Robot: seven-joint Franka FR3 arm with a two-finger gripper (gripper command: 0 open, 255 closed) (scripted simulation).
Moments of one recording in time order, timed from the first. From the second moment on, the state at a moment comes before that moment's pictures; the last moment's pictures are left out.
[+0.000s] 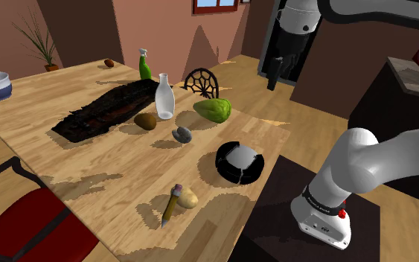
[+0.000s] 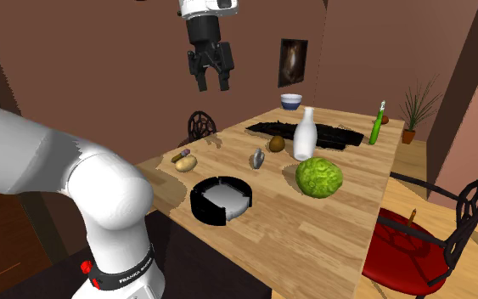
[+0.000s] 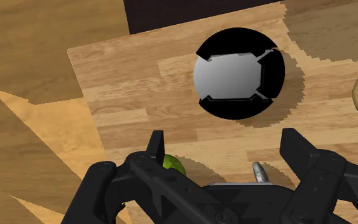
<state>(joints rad) 0.02 -0.83 0.07 -2.30 -0.09 1.50 0.13</state>
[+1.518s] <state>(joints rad) 0.04 -0.18 0.09 -2.24 -0.07 2.09 0.15</state>
